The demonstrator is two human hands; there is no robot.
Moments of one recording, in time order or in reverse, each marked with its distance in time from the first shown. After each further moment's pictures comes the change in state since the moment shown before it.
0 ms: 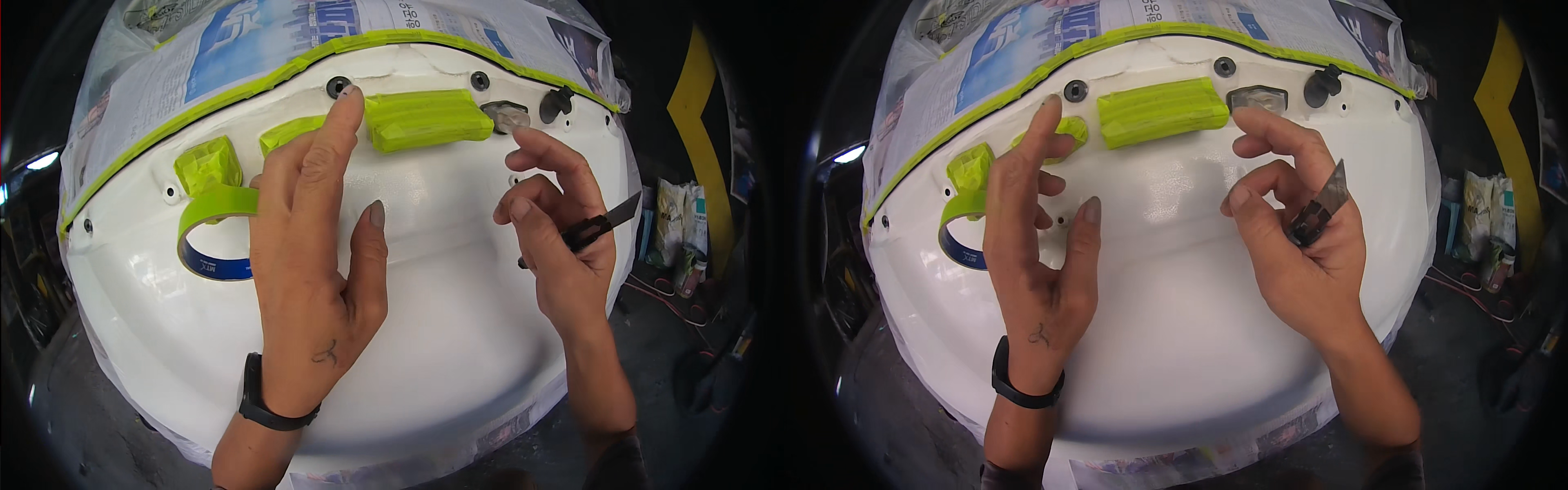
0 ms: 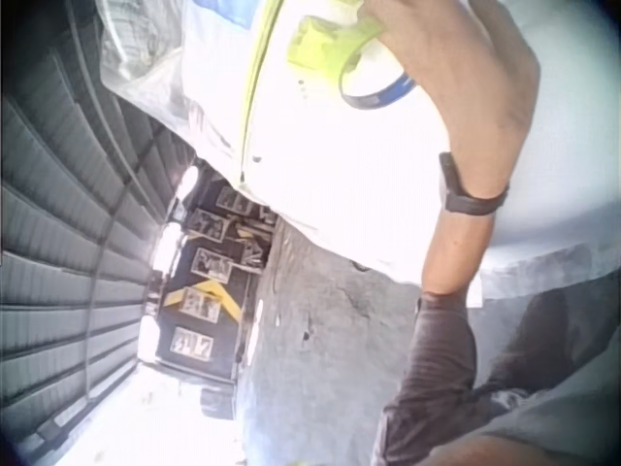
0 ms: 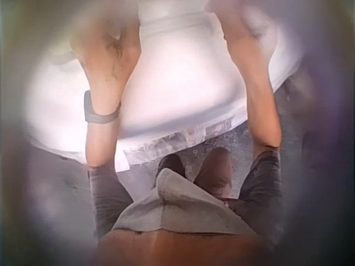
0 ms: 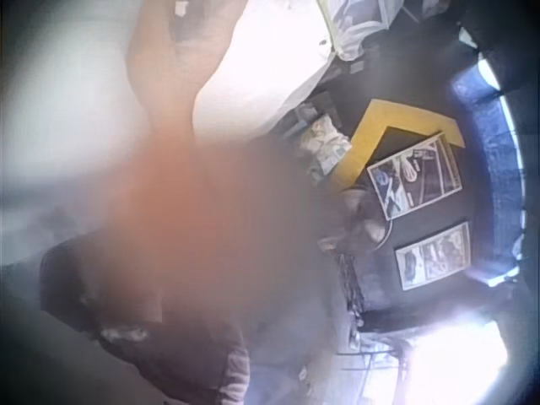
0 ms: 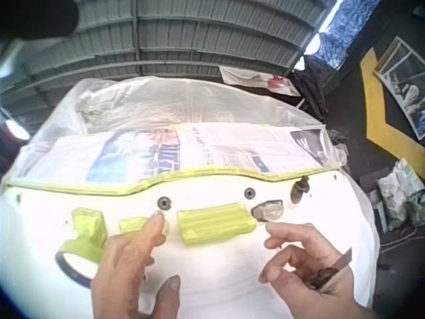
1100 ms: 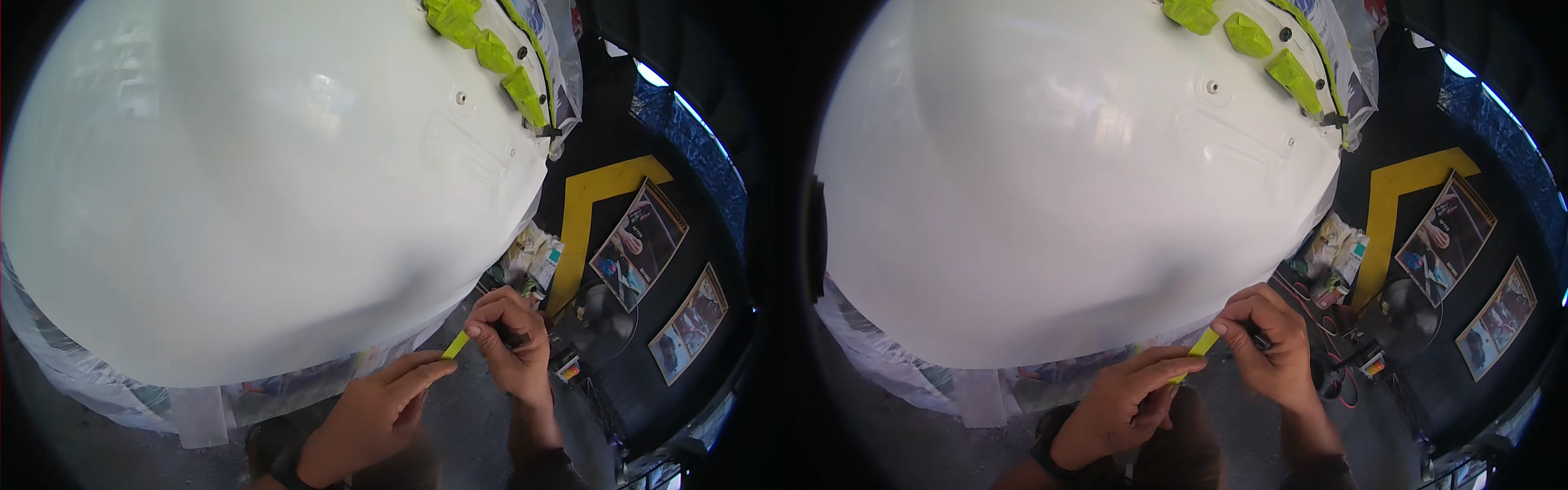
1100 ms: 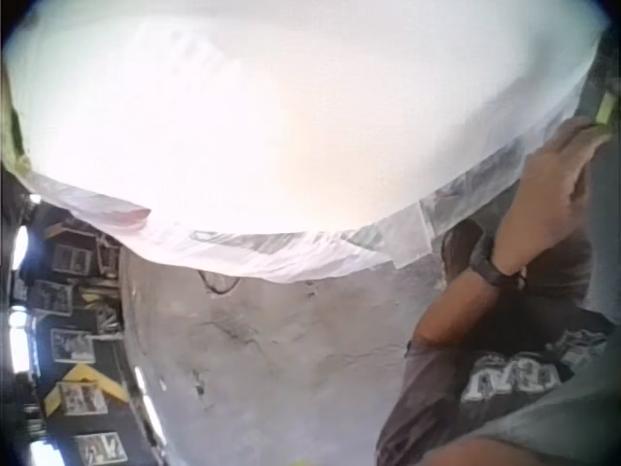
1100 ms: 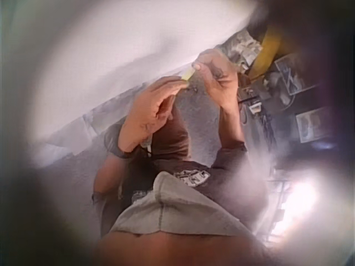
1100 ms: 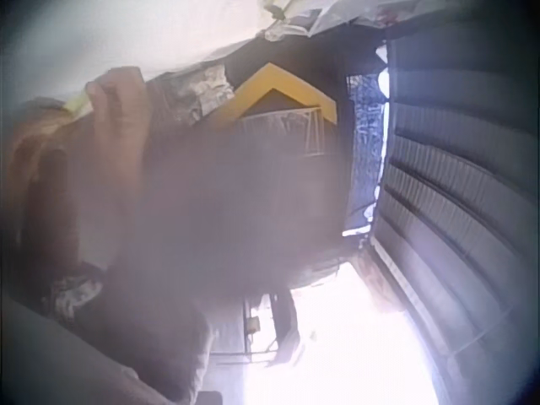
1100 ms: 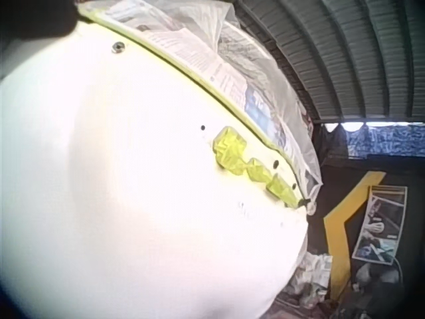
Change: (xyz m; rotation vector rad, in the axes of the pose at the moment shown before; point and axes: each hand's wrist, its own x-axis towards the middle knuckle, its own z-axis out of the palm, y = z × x) left_hand -0.224 0.086 -0.108 -1.387 -0.478 -0.737; right_hand -0.145 -0.108 0.072 -0.892 -0.404 0.539
